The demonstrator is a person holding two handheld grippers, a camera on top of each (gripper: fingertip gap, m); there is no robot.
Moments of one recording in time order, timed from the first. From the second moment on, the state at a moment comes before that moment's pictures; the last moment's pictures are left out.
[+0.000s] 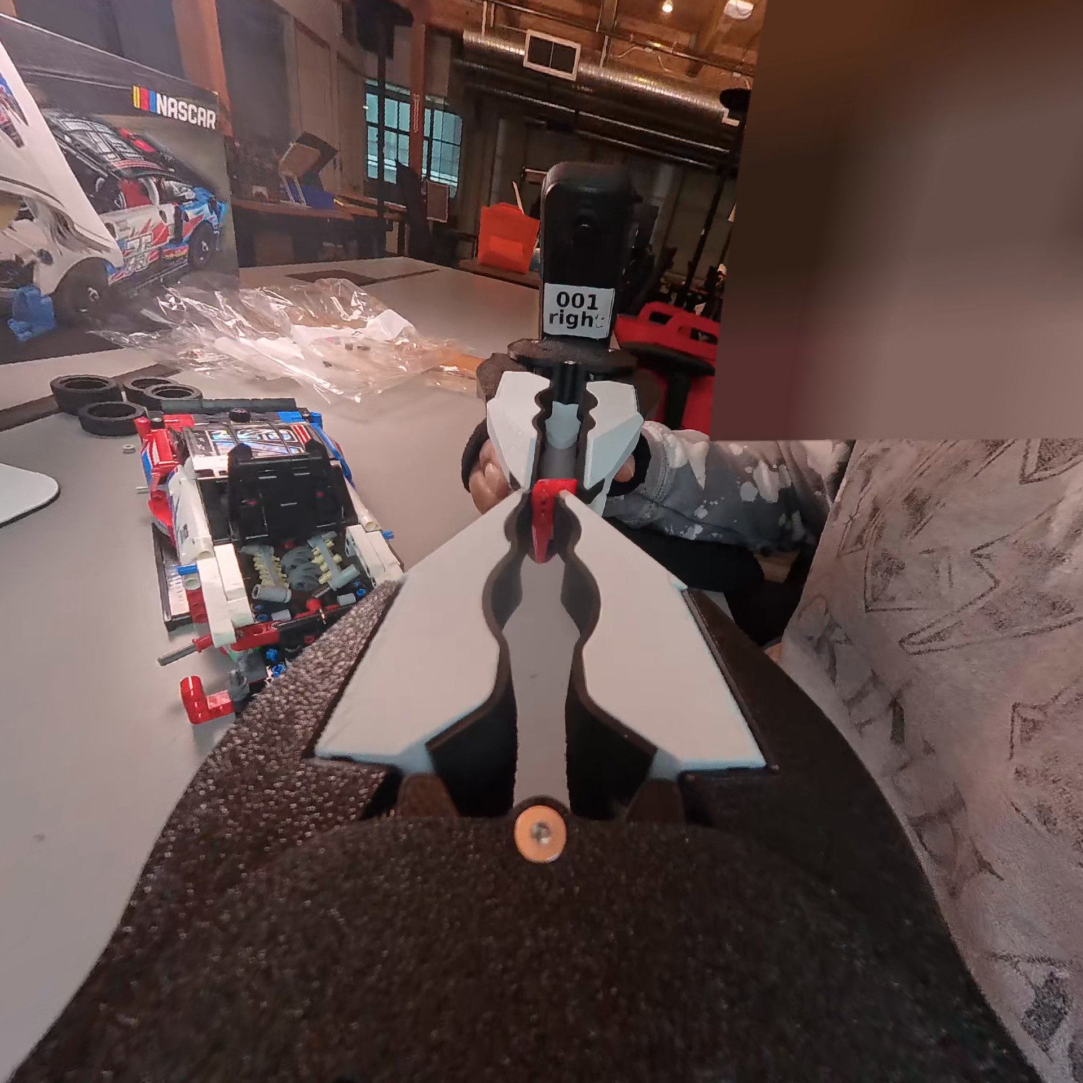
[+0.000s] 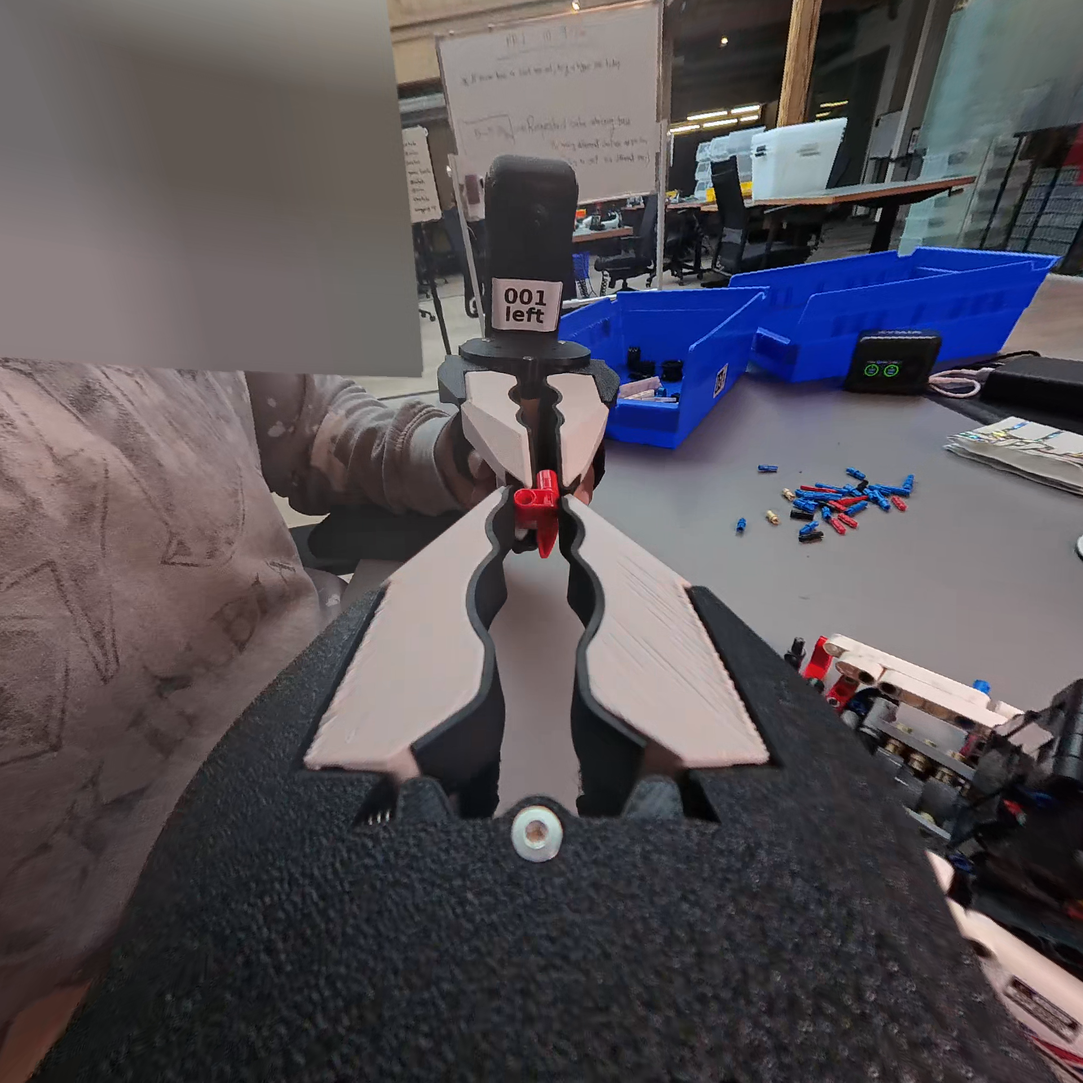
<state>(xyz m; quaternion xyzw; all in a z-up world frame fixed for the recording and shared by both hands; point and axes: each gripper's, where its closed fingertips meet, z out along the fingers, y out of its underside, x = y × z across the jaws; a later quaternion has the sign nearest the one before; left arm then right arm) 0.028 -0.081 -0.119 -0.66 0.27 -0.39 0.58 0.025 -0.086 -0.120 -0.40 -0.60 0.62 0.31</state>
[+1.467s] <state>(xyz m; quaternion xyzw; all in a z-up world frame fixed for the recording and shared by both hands) -0.022 -0.062 -0.130 -0.65 0.13 -0.46 0.58 0.066 0.297 -0.232 -0.79 -0.46 0.25 0.32</state>
